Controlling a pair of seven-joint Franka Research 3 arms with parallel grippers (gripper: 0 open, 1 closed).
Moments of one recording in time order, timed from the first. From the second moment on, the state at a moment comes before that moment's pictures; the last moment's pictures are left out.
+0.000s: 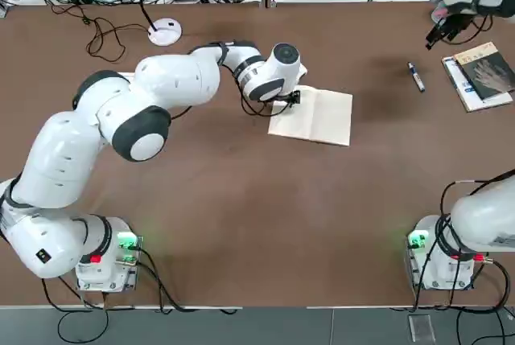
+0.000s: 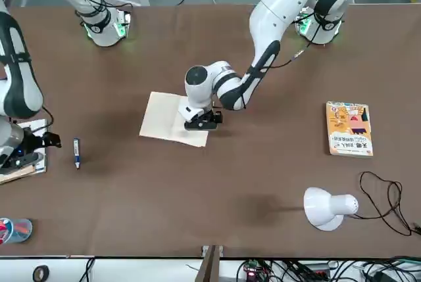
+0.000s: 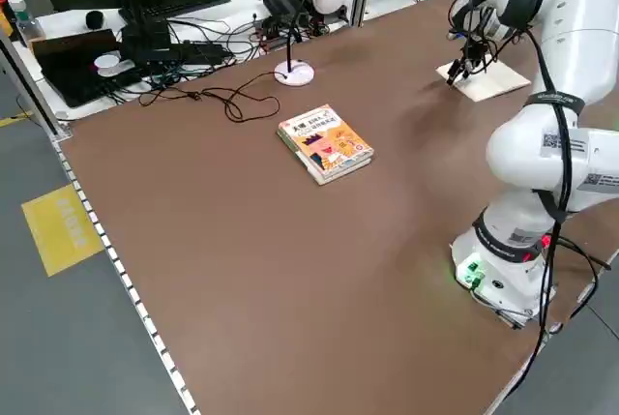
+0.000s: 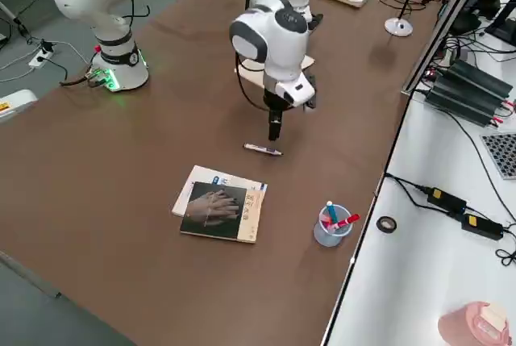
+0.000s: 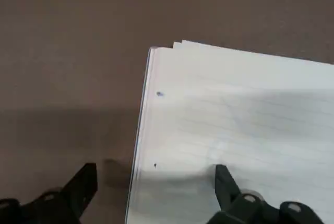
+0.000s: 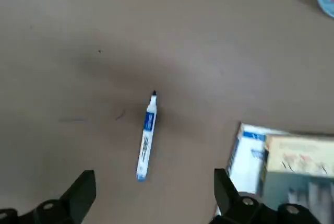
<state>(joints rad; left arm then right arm) -0.80 0.90 -0.12 -1.40 0.27 2.35 -1.01 -0.10 0.44 0.00 -1.79 0.02 2.21 -0.55</state>
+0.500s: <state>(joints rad) -0.80 0.90 -0.12 -1.40 0.27 2.35 -1.01 -0.17 0.53 0.06 -1.88 0.07 2.42 -0.56</state>
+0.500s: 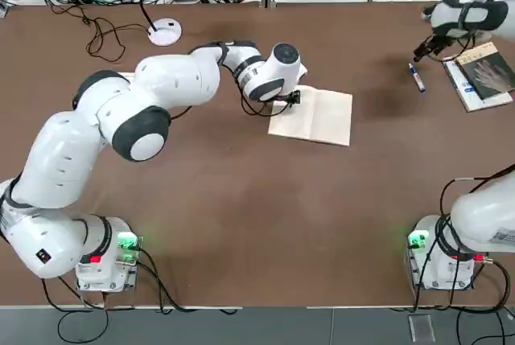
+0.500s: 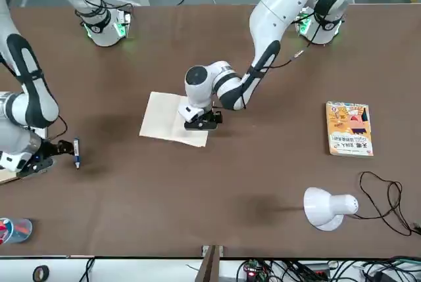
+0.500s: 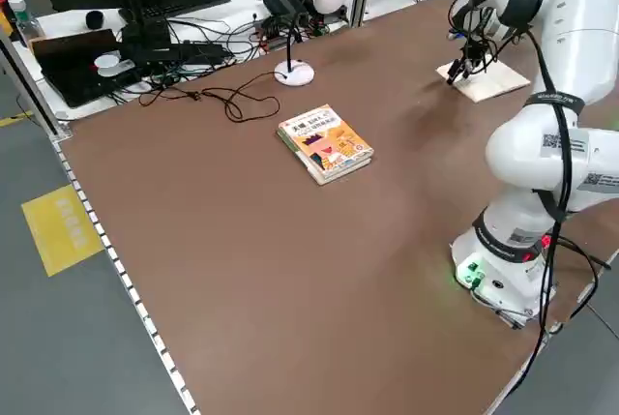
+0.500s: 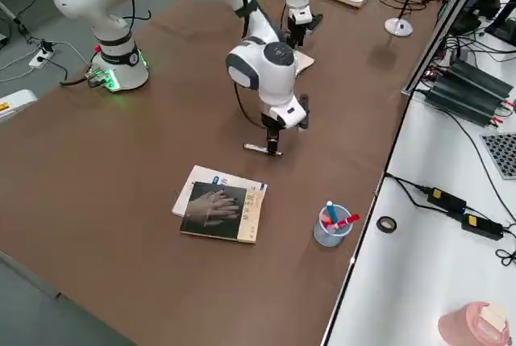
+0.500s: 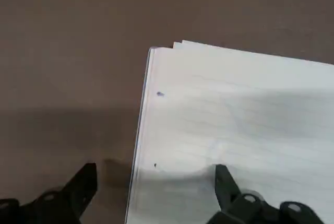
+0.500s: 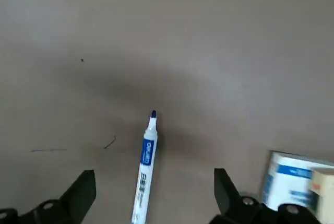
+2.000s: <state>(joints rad) -0.80 0.90 -0.12 -1.40 0.27 2.35 -1.01 -0.18 0.58 0.07 -2.02 0.10 2.68 -0.64</state>
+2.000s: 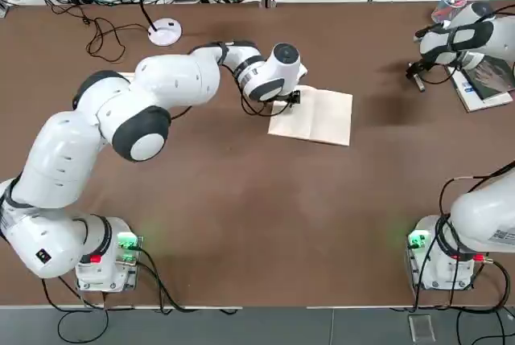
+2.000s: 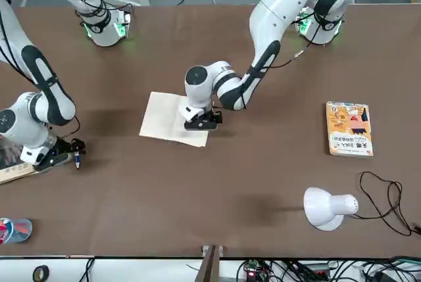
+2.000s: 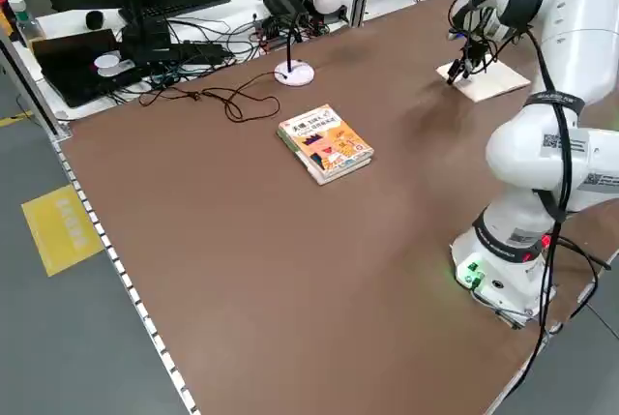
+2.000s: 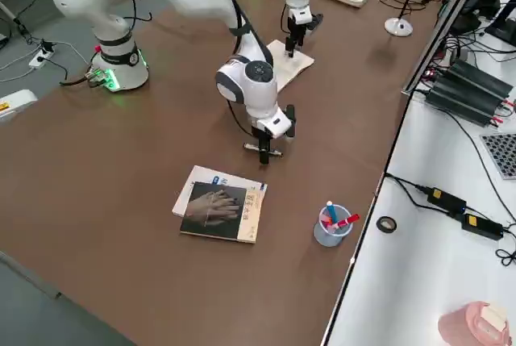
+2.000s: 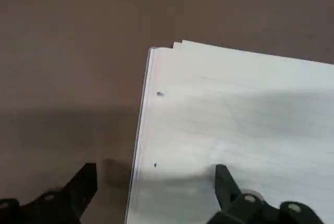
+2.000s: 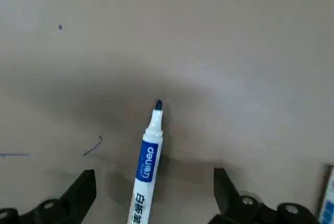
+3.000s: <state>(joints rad) -0.80 0.90 -0.12 -1.40 0.27 2.35 -1.01 -0.18 0.57 0.07 -2.03 0.10 2.70 -0.63</state>
